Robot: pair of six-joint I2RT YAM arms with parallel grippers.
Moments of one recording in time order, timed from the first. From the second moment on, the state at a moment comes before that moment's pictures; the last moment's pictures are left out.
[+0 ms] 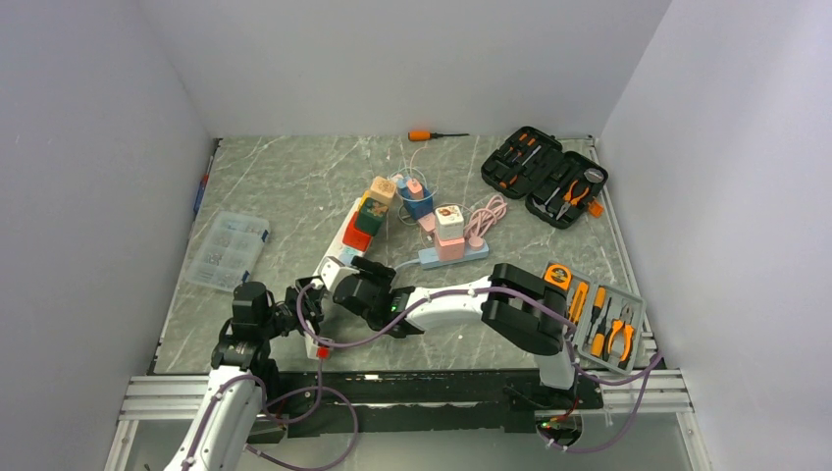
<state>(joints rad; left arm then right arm) -0.07 0.42 0.10 -0.20 0.80 1.95 1.25 1.96 1.17 0.10 0.68 -0.28</state>
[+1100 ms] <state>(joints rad) -0.07 0.43 0.13 -0.23 0.80 1.96 1.27 1.94 1.13 0.32 0.74 -0.38</state>
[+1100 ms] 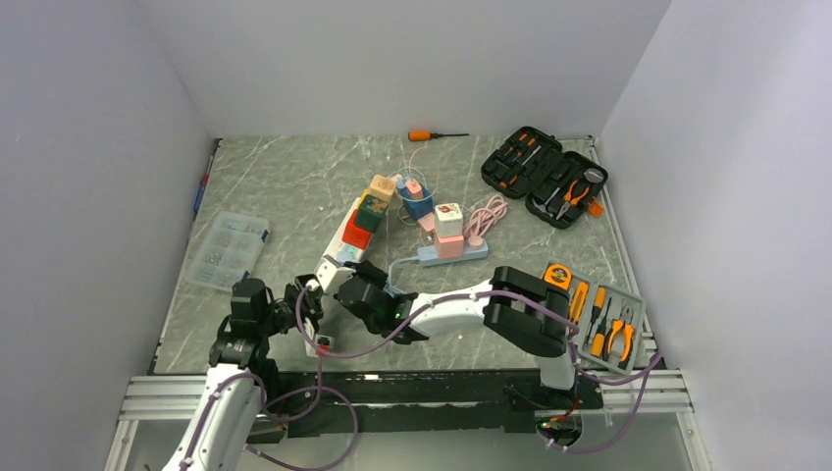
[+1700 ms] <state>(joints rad) -0.07 0.46 0.23 -0.35 0.78 2.05 1.28 1.96 1.05 0.64 0.81 -0.58</state>
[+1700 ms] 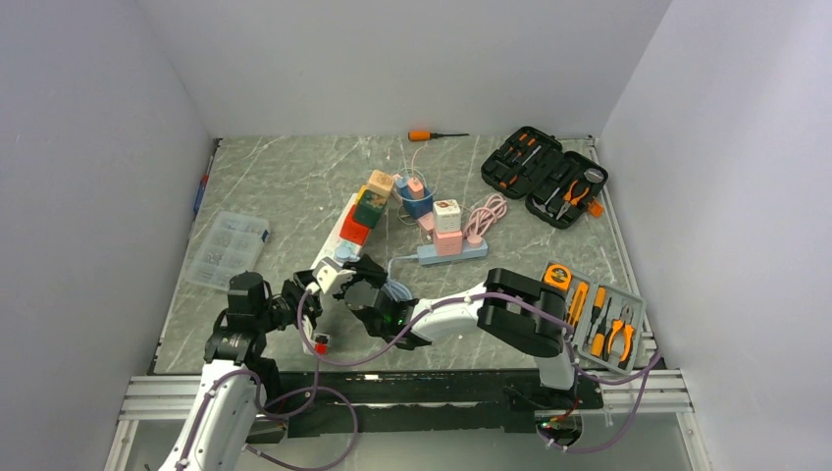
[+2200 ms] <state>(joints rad) -0.08 0.46 0.19 -0.50 0.76 2.09 1.08 1.75 1.08 0.79 1.03 -0.46</state>
